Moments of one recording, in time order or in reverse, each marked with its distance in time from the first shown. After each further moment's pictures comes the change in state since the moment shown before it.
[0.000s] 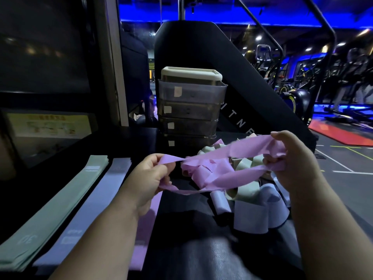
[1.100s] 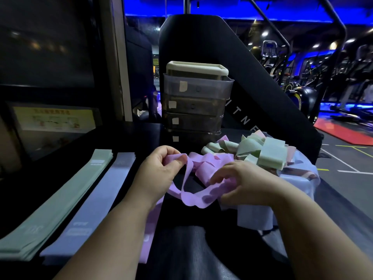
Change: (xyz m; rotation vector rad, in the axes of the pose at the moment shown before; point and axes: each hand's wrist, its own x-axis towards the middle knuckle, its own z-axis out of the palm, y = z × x) left_hand 0.001 -0.010 0.004 0.310 0.132 0.271; right_hand -0.023 0.031 0.034 -1.468 -0.816 -0.354
